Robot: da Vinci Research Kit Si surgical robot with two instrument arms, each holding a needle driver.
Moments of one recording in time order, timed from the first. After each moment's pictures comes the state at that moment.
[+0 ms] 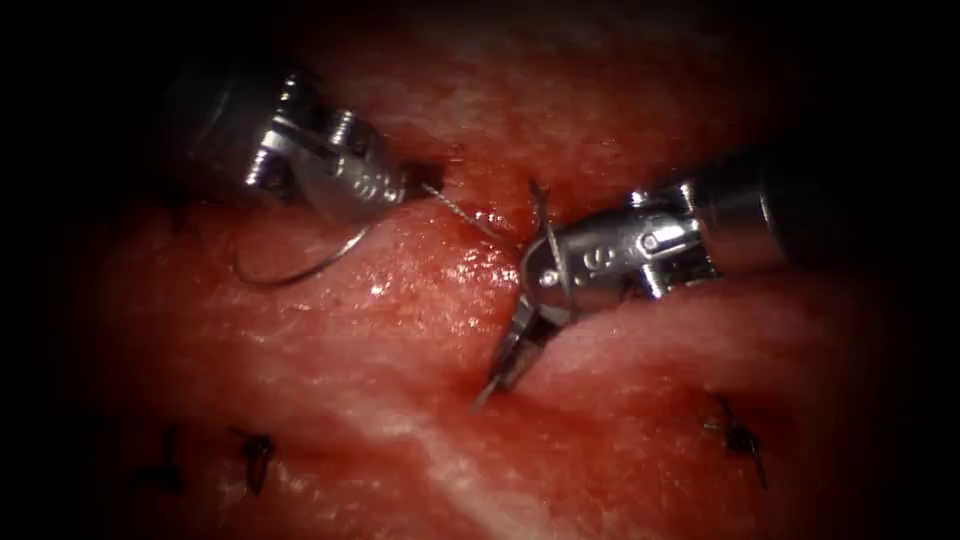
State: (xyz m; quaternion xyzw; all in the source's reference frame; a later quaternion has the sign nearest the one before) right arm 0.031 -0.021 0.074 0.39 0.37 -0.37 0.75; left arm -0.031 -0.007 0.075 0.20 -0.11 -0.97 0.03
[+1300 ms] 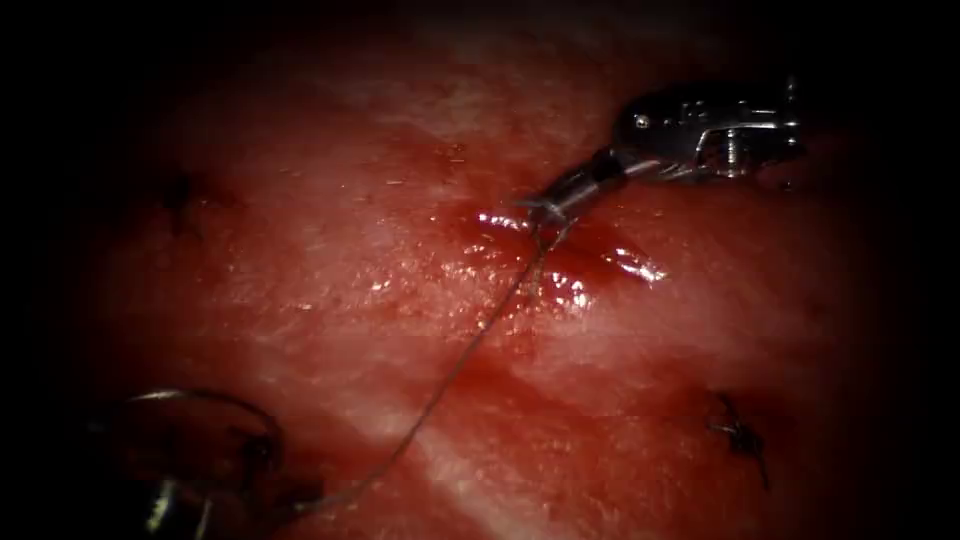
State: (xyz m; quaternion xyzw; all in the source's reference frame) right arm 0.025 -0.008 0.076 0.33 0.45 0.02 0.83; left arm -0.028 -0.023 0.060 0.18 -0.06 -0.98 0.06
